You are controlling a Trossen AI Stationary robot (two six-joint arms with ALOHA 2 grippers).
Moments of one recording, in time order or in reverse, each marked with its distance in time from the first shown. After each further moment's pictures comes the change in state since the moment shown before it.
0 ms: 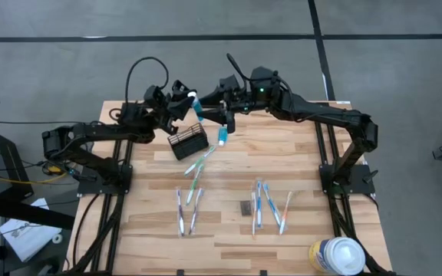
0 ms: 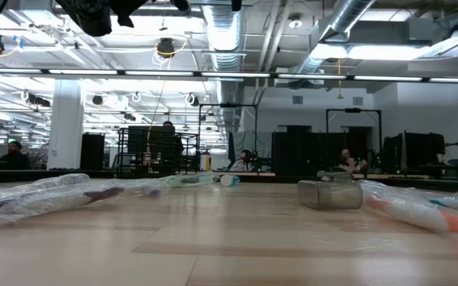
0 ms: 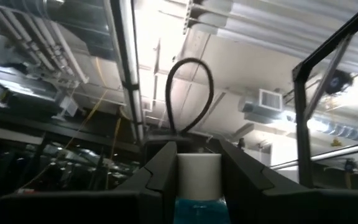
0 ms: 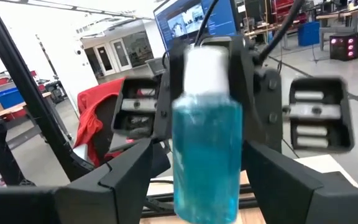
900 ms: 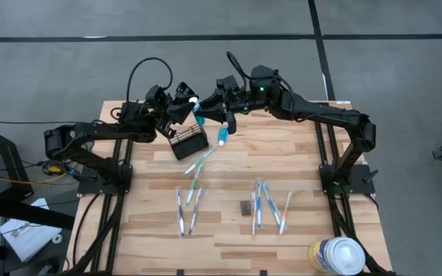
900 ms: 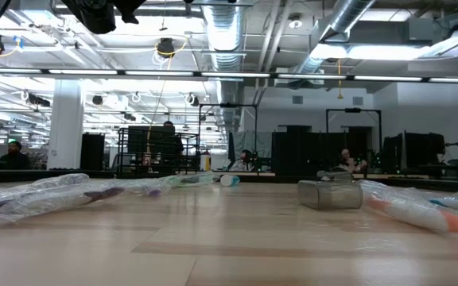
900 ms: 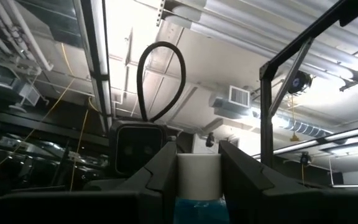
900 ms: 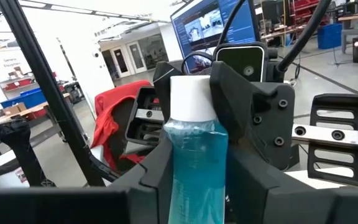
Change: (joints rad) left arm -0.024 0.022 0.032 0.006 0.107 -0.059; right arm -0.002 0.021 0.054 -0.003 -0.043 0.018
